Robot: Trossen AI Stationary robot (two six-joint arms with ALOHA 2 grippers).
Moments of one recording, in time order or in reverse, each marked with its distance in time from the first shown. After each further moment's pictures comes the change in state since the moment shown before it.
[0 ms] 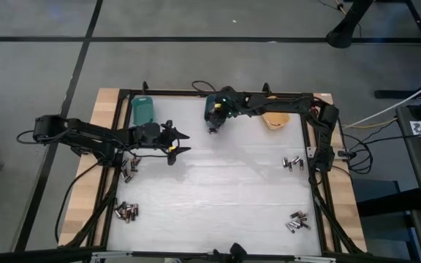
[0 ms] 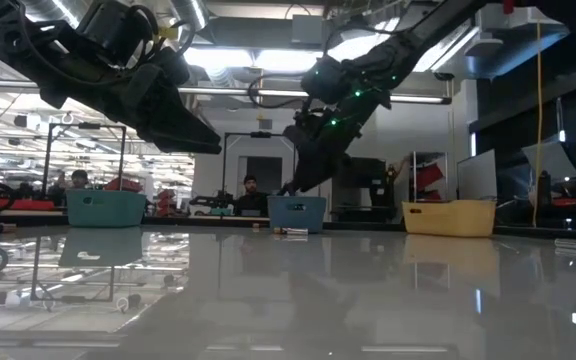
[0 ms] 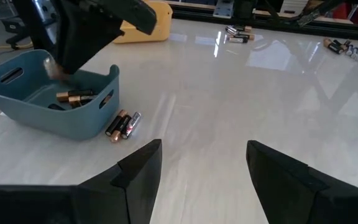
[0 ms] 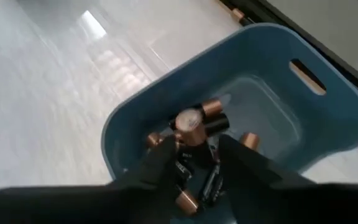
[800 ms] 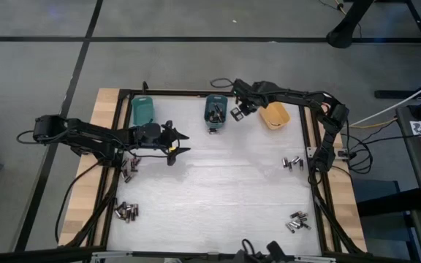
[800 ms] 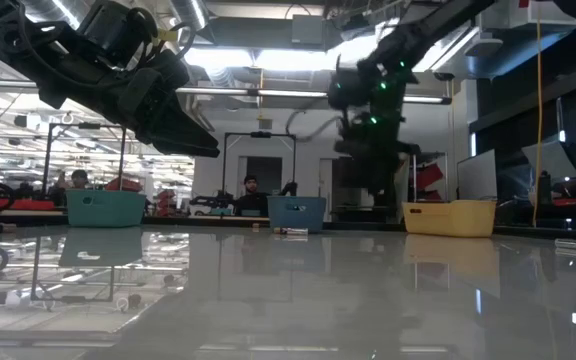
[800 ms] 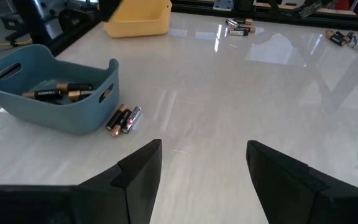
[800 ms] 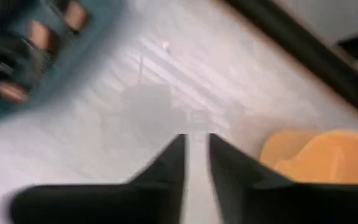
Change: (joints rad) left arm 0.000 0.000 0.000 -0.023 0.000 0.011; right arm -0.136 -0.087 0.024 -0.563 0.160 0.130
